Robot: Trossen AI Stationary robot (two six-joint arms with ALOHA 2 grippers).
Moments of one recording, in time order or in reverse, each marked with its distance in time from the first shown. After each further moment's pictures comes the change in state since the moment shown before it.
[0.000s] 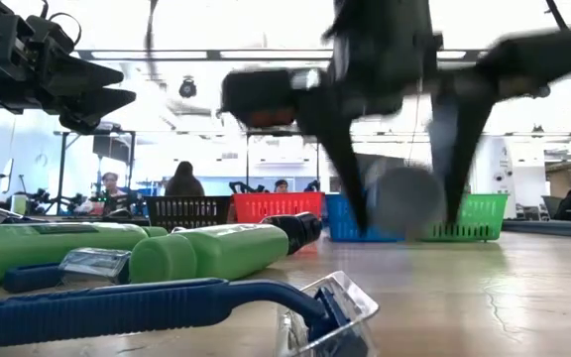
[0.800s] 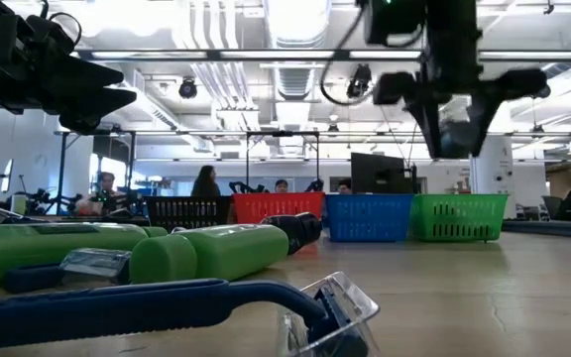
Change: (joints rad) left arm 0.000 0.000 0.000 0.000 -0.001 0.000; right arm -0.465 -0.810 -0.843 0.133 0.085 -0.481
